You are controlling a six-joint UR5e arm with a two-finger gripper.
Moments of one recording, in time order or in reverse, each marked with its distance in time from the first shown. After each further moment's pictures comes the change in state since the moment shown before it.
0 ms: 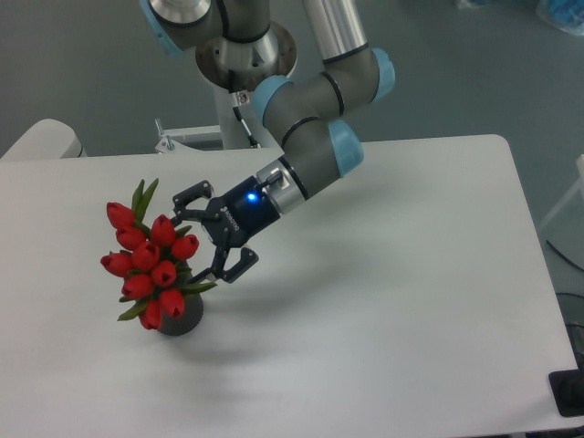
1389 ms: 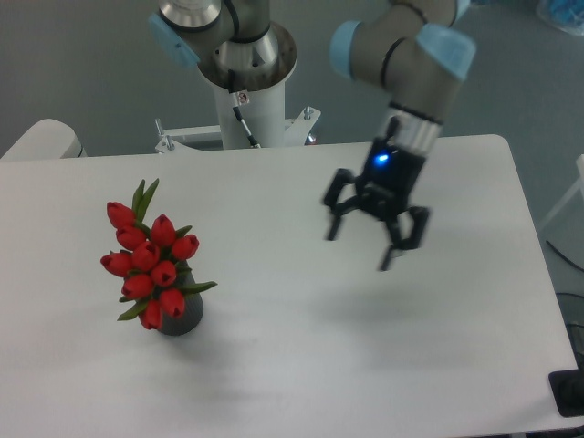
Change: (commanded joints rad) arm 0.270 0.097 0.373 -0.046 0.791 0.112
